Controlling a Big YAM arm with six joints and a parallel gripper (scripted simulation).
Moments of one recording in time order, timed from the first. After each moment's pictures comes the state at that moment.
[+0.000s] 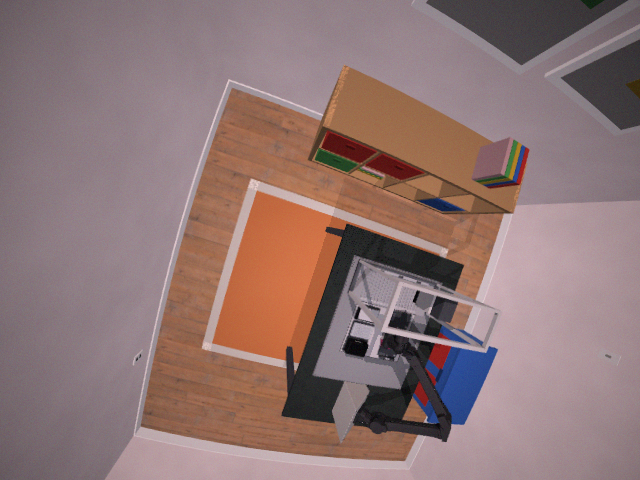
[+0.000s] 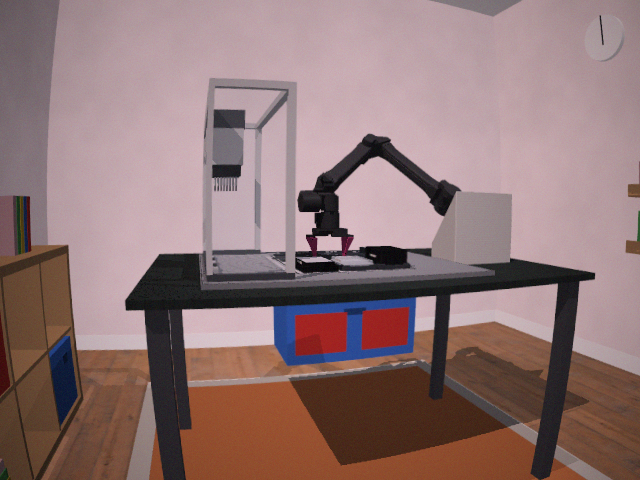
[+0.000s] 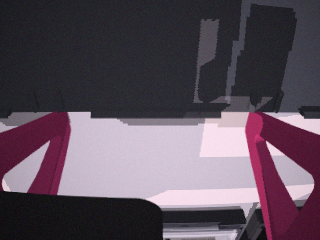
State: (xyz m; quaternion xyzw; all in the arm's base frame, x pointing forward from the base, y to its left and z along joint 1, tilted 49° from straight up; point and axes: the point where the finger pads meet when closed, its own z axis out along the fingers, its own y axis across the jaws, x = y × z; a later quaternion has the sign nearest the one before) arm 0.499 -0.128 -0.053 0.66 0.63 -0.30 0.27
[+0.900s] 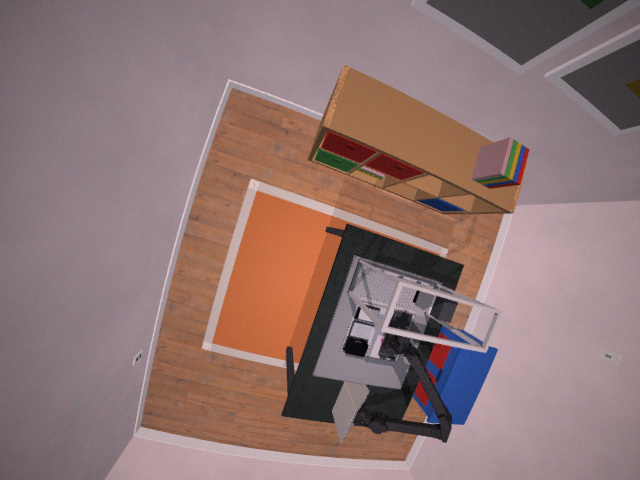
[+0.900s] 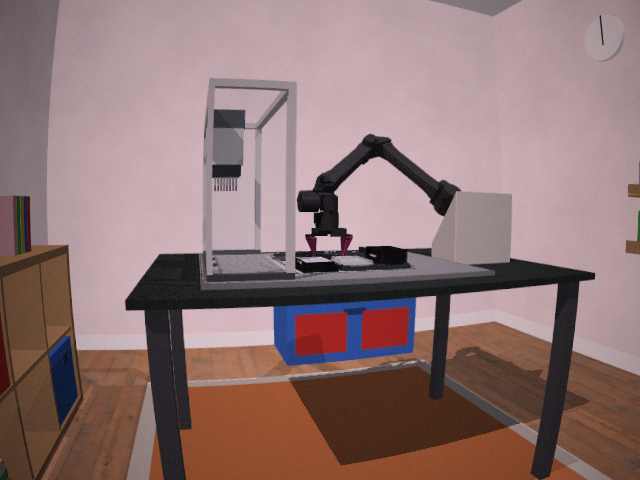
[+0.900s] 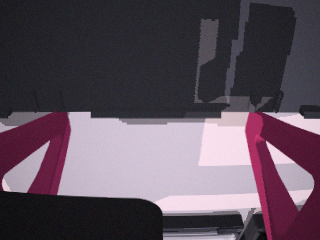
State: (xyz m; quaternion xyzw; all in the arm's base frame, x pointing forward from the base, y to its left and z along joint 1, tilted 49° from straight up) arm 0.499 -0.133 -0.048 0.66 0.63 -0.30 0.27
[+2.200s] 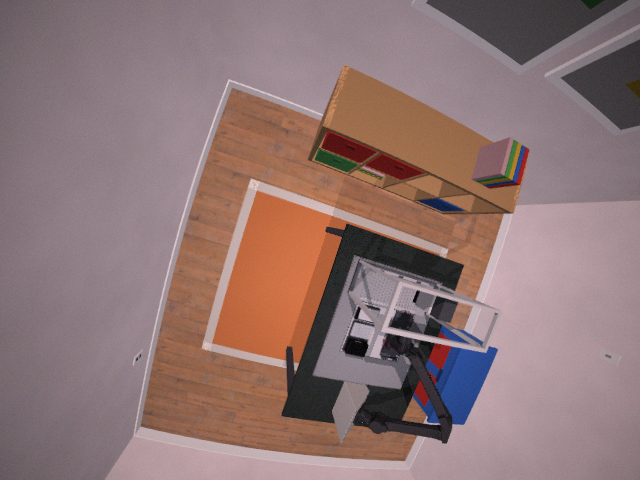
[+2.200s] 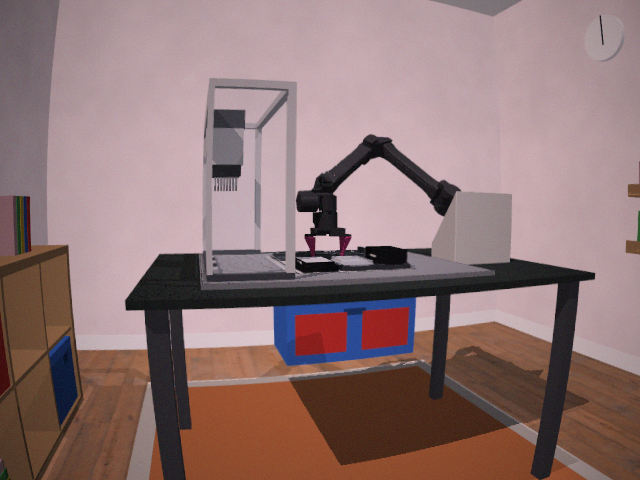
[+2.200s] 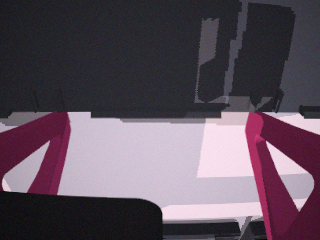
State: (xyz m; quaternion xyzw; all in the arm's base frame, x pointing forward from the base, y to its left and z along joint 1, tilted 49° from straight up) arm 0.499 -0.141 -0.039 0.66 0.63 -0.30 0.27
